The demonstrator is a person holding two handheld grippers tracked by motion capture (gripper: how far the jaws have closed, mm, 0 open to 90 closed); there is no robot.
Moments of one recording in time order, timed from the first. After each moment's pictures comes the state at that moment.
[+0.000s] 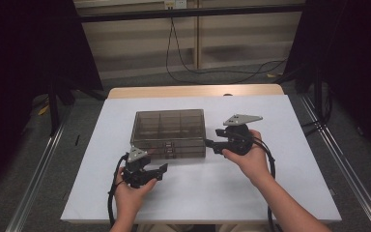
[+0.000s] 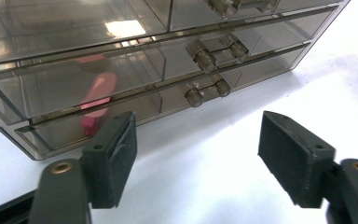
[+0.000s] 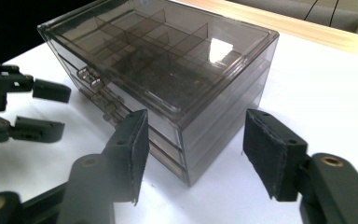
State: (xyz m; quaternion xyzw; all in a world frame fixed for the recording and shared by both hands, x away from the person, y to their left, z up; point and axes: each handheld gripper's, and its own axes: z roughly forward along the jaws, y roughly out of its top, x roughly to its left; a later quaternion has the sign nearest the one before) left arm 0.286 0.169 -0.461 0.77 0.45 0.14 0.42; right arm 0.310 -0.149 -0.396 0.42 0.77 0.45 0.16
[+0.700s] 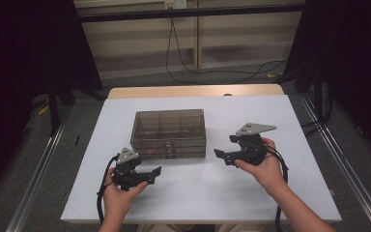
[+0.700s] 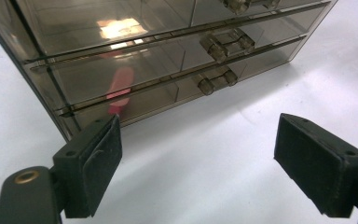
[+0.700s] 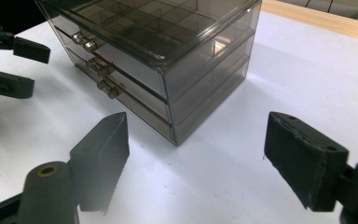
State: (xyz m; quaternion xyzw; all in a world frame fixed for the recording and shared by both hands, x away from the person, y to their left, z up) left arm 0.282 0.194 -0.456 0.78 0.44 0.13 0.42; right arm 0.288 -0.178 -0.408 0.41 0.78 0.44 0.16
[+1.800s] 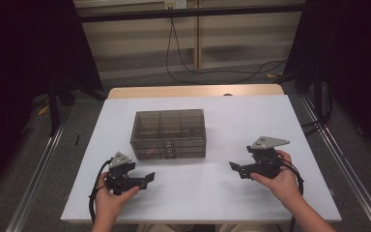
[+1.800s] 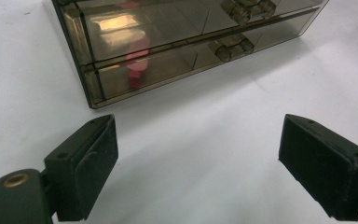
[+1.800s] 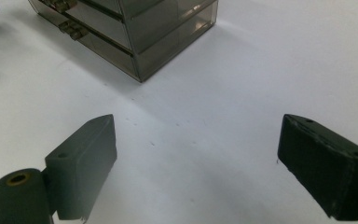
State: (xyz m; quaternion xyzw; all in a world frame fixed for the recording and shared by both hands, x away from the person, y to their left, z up) left arm 0.279 0.216 -0.468 0.79 0.44 0.11 0.41; right arm 0.266 -0.216 -0.442 0.42 0.79 0.40 0.18
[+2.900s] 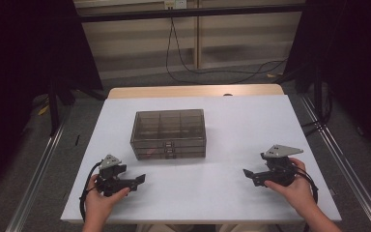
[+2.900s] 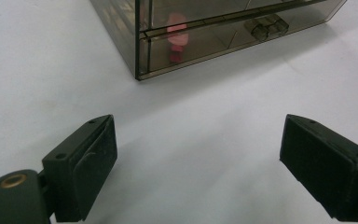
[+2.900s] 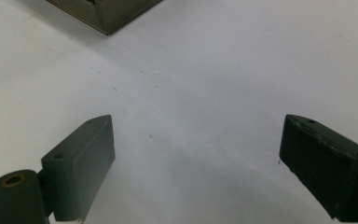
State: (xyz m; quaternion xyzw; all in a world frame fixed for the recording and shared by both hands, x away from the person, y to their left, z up) left arm 0.281 0.244 -0.476 0.79 0.45 0.11 0.40; right arm 0.250 -0.253 -0.465 0.44 0.80 0.38 0.18
